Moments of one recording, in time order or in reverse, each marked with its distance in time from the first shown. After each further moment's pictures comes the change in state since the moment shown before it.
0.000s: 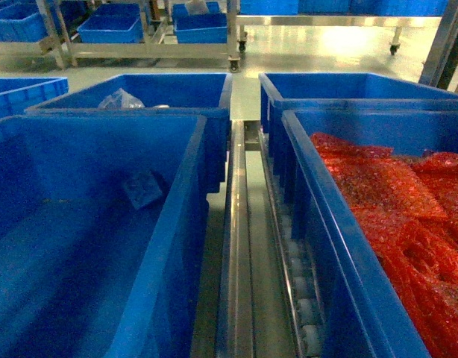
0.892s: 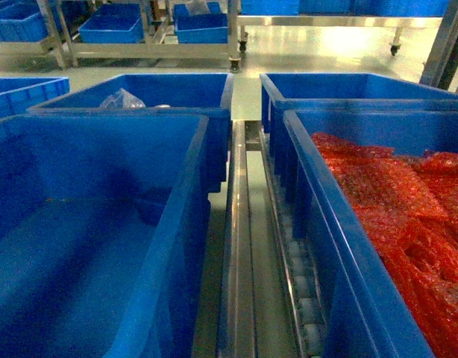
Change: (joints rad) left arm 0.183 -0.498 -0.159 -0.271 0.151 0.115; right arm 0.000 0.000 0.000 0.001 0.000 0.000
